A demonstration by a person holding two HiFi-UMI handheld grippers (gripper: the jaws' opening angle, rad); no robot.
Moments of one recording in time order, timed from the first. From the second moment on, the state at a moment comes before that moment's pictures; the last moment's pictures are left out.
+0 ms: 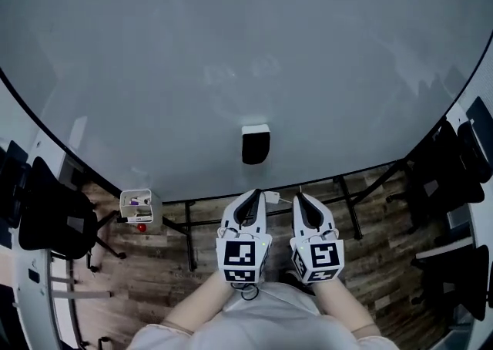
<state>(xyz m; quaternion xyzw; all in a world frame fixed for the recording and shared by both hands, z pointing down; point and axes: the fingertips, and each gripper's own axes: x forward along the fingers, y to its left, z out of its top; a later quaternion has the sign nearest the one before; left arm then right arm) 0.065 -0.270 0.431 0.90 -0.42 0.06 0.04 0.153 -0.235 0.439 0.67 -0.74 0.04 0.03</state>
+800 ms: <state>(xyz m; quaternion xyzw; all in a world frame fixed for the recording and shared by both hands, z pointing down) 0.075 -0.330 0.394 0.83 -0.56 0.03 0.06 0.170 -0.293 0.439 0.54 -0.84 0.02 0.07</state>
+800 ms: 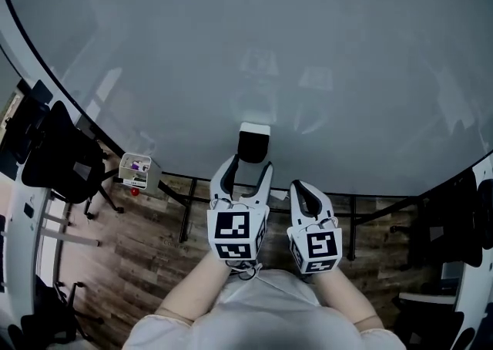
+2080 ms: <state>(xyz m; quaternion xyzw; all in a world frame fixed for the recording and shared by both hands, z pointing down) 0.065 -0.347 0.369 0.81 -0.58 0.02 0.02 0.174 -0.300 0.449 0.55 -0.83 0.04 0.08</state>
